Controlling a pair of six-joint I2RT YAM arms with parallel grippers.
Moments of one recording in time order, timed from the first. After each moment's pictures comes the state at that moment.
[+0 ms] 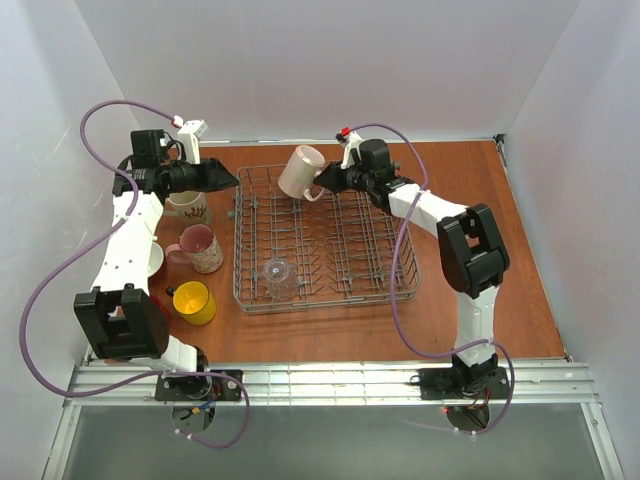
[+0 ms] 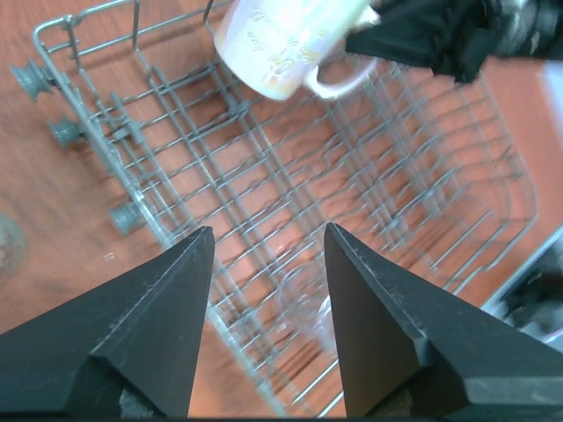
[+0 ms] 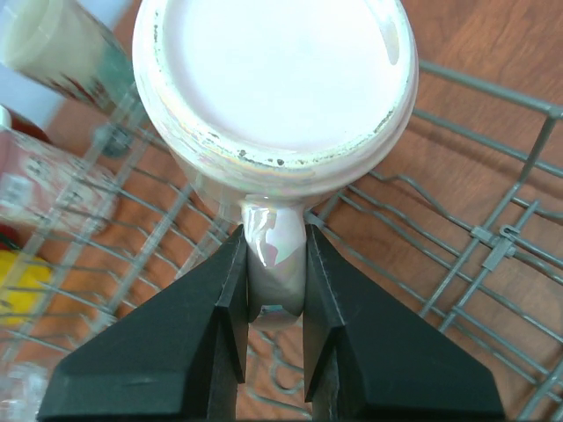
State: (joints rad) left arm 0.07 1.48 1.48 -0.74 0.70 0.10; right arm 0.50 2.04 1.50 0.13 -0.49 0.28
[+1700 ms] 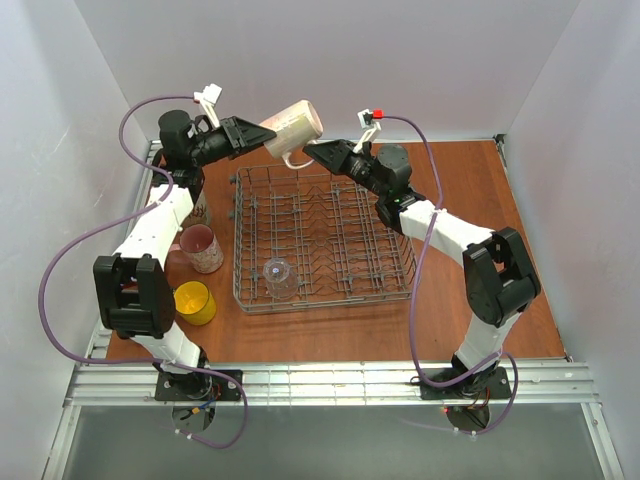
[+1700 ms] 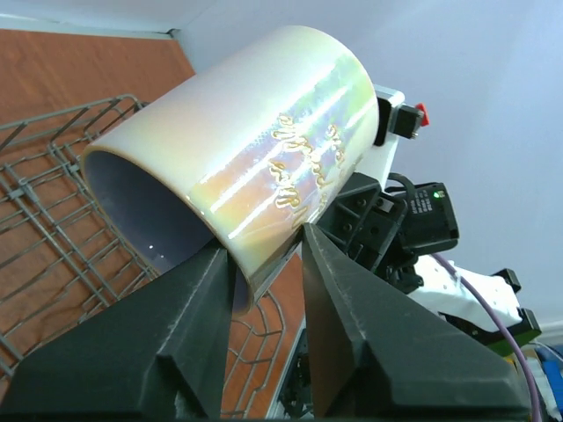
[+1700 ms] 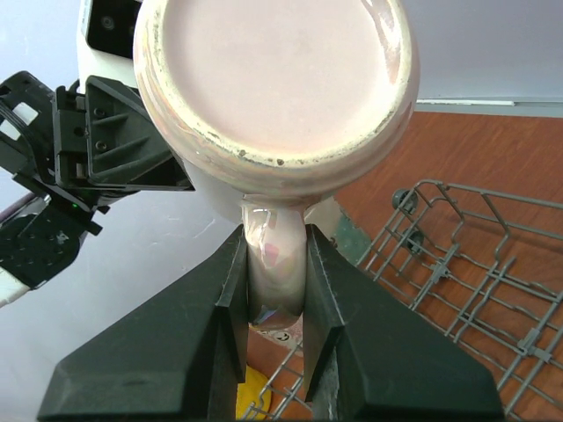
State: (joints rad) left arm -0.08 1.63 1.41 0.20 0.95 -0.88; right arm 0.58 1.76 1.27 0.67 -0.40 0.83
